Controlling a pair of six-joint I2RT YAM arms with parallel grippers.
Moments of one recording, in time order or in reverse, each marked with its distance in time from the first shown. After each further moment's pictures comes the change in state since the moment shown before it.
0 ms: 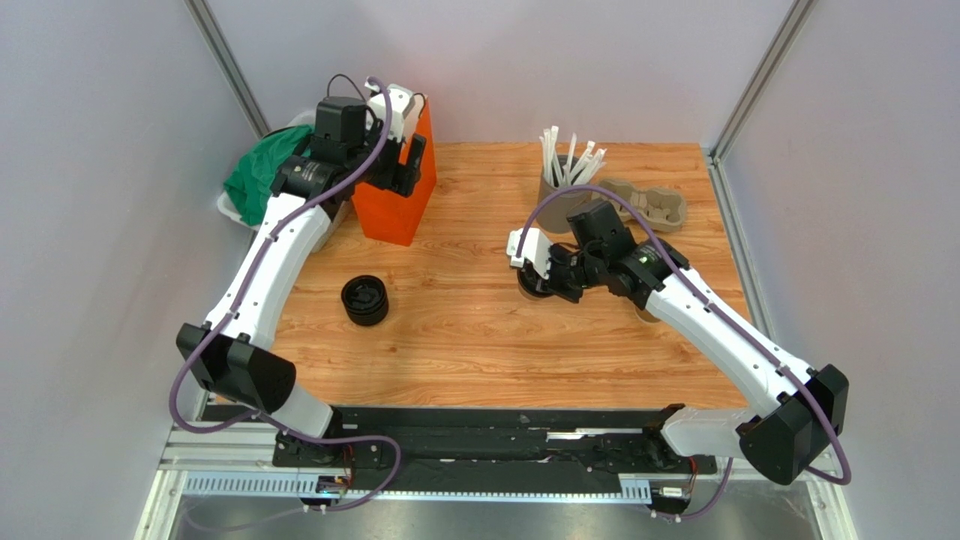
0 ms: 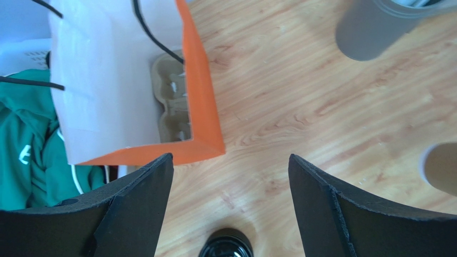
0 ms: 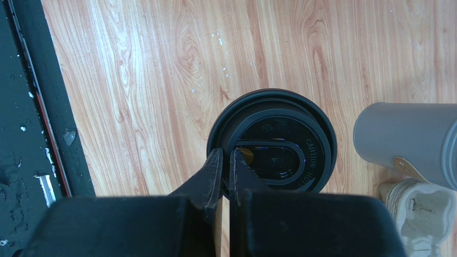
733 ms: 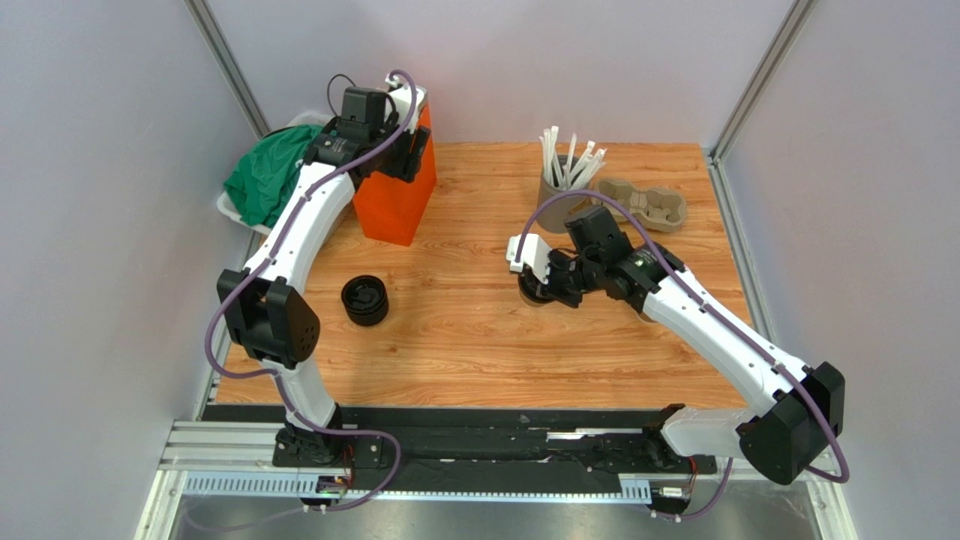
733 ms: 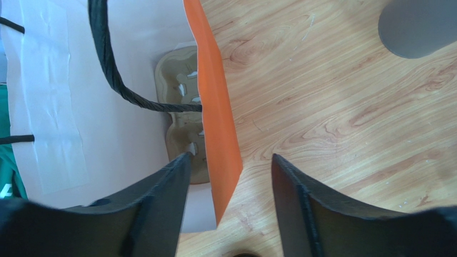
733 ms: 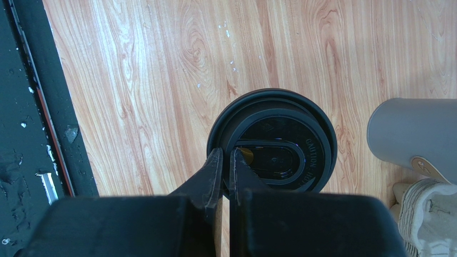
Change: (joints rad) left arm 0.040 0.254 0.130 0.034 -0.015 0.053; right arm 0.000 -0.001 -0.049 0.021 -0.002 0.007
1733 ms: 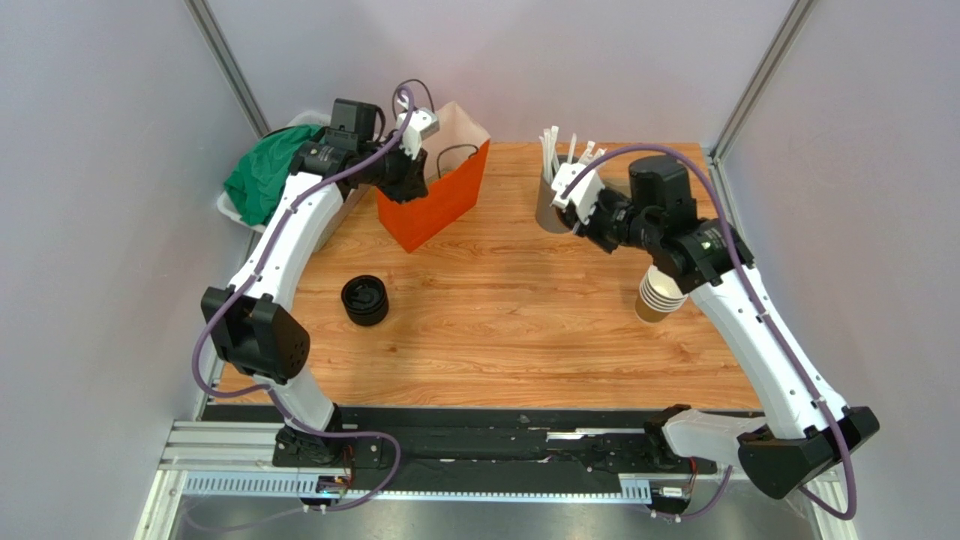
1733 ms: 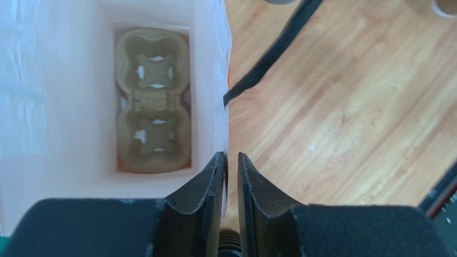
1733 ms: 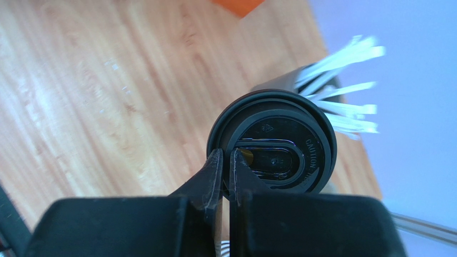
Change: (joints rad) left arm 0.014 -0.070 -0.057 -0.139 0.389 0.156; right arm -0.154 -0.057 0.257 -0.028 0.100 0.004
